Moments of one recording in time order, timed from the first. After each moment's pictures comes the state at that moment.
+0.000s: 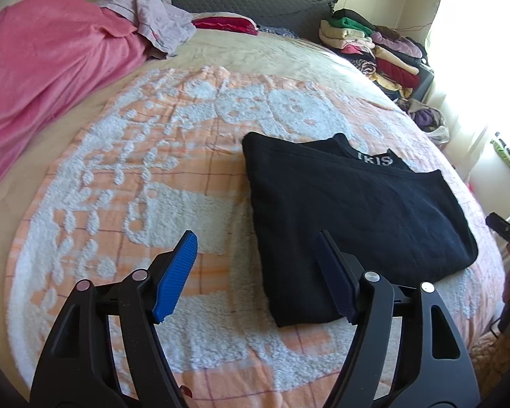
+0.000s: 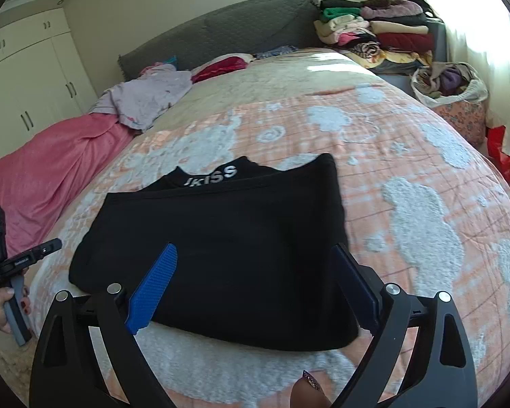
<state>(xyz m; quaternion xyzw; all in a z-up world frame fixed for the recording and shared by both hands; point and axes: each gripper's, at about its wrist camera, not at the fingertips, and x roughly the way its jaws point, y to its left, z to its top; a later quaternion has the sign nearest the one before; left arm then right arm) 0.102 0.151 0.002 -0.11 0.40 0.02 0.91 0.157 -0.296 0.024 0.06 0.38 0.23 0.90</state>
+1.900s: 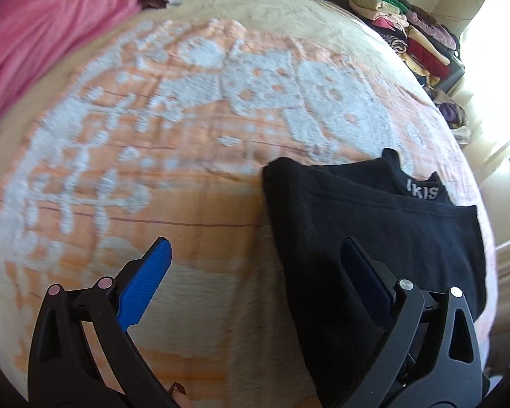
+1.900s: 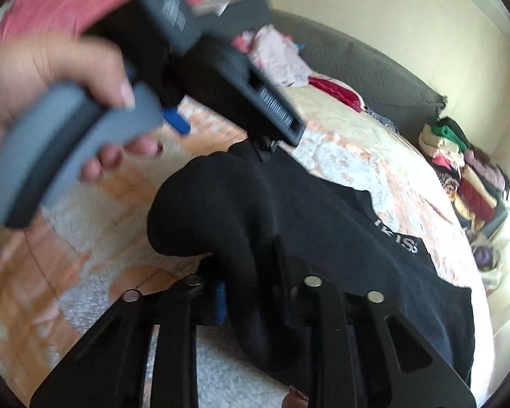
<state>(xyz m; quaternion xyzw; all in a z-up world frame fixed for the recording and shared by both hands) 0.226 0.177 -0.034 -0.17 0.50 0.02 0.85 0.090 -0.035 -0.023 -0.24 0.26 0.32 0.88</state>
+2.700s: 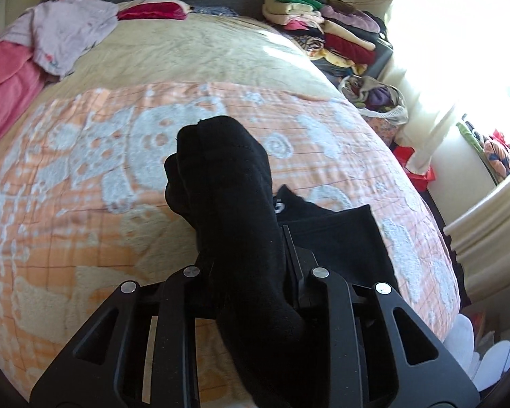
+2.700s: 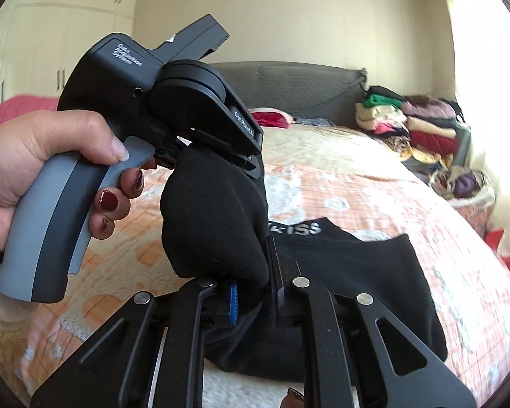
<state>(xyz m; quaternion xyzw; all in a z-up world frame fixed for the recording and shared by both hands) 0.254 -0.005 0.057 -0.11 0.44 -0.09 0.88 0.093 -0.195 0.036 -0.03 0.22 0.23 0.95</state>
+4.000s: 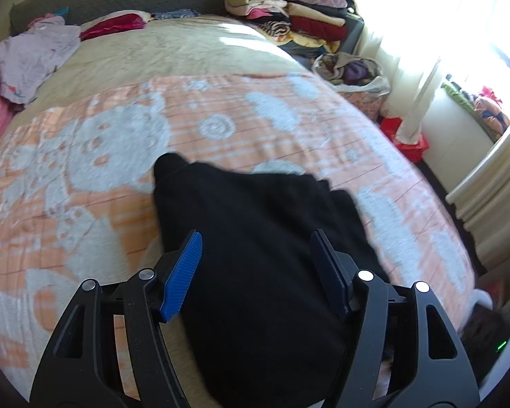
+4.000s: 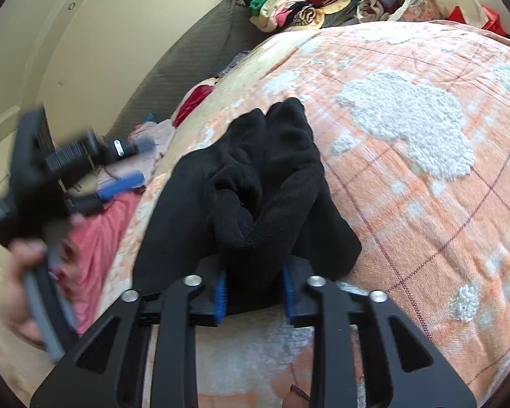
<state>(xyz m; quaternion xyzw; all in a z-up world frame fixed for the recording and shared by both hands) 0.250 -0.092 0.020 -0.04 0.44 -0.12 0.89 0.117 -0.360 -0.043 0.31 0.37 0.20 0.85</state>
